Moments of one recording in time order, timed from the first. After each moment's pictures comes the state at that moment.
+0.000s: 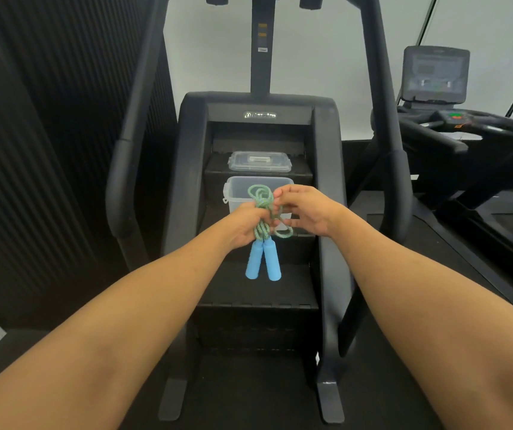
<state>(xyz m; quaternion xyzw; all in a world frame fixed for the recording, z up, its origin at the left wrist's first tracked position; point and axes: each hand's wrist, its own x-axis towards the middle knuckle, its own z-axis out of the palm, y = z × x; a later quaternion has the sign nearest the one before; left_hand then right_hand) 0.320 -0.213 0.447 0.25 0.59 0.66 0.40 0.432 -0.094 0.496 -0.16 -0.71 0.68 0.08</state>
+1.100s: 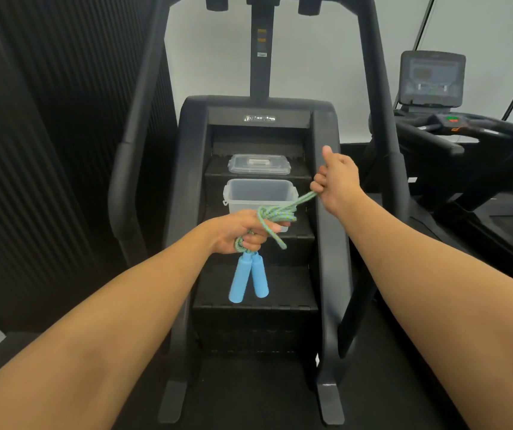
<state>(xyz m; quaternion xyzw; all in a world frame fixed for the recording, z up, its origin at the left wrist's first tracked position) 0.323 -0.255 0.460 0.38 0.56 0.51 0.53 0.435 -0.074 0.534 -0.23 -0.48 0.76 0.37</state>
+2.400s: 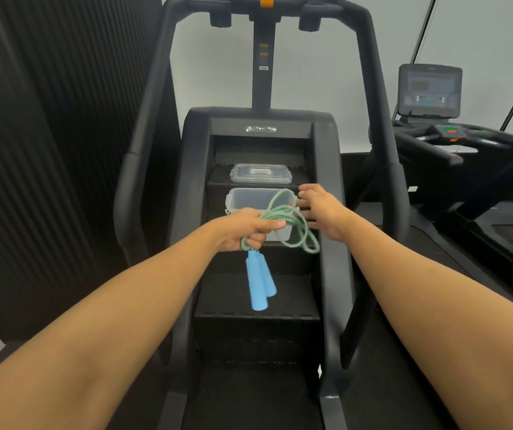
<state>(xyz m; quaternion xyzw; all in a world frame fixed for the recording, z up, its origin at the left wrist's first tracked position) 0.318 -0.246 0.477 0.34 0.62 0.52 0.47 0.445 -0.090 0.512 -0.26 -0.72 0.63 0.15</state>
